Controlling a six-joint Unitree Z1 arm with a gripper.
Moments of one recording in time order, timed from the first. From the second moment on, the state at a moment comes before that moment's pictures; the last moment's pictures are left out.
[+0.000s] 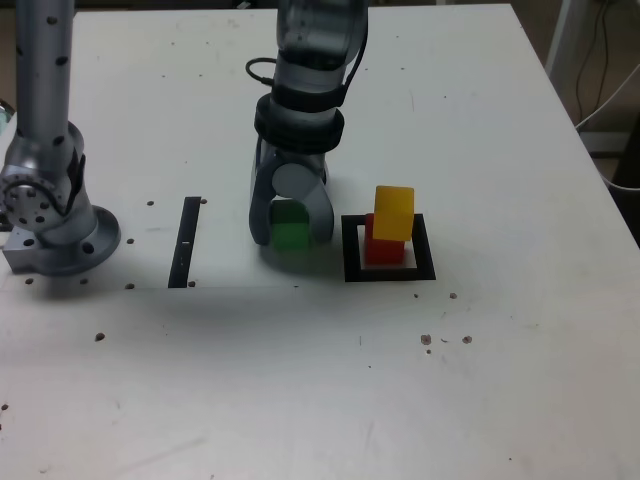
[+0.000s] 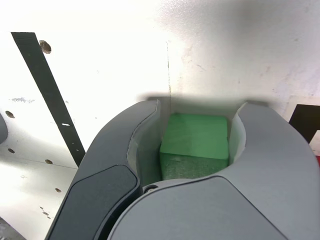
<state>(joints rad) 0.07 1.89 -1.09 0.99 -0.04 0.05</state>
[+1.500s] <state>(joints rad) -0.01 1.94 -1.76 1.54 0.01 0.10</state>
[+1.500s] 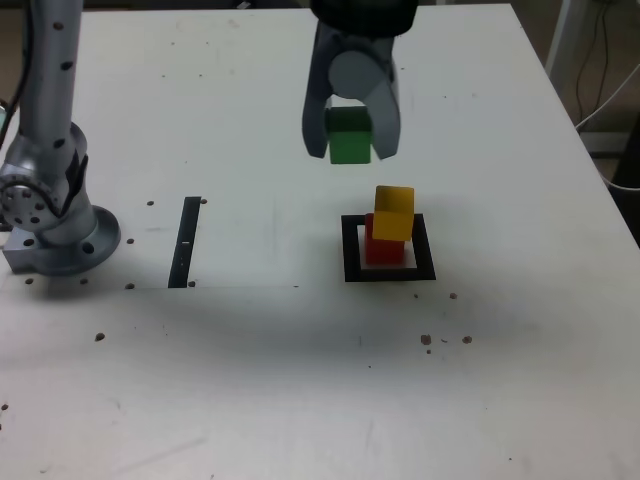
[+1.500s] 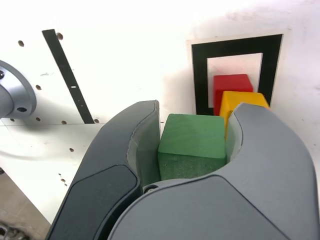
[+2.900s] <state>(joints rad) -0.06 2.13 -1.88 1.54 -0.02 0.11</state>
